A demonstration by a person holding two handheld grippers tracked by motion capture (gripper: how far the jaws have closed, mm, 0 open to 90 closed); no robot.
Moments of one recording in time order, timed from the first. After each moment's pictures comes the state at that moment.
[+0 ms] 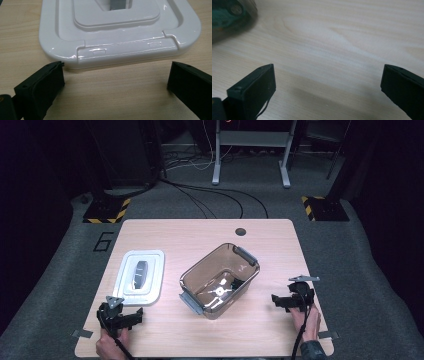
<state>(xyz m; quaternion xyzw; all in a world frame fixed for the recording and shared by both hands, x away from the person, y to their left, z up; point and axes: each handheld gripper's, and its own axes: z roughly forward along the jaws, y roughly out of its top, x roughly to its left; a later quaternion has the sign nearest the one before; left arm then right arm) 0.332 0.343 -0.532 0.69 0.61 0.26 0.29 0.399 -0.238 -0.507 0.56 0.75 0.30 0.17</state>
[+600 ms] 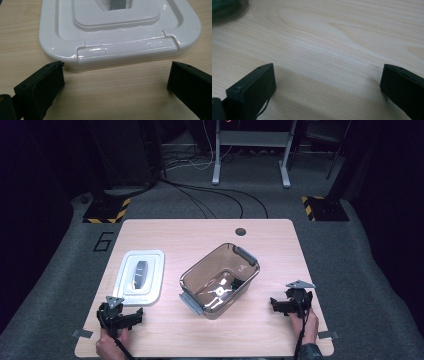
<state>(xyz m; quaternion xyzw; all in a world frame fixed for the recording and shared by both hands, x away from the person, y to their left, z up) 0.332 0.343 -0.532 0.69 0.61 0.26 0.29 0.392 -0.235 -0.527 0.54 0.76 0.31 0.21</state>
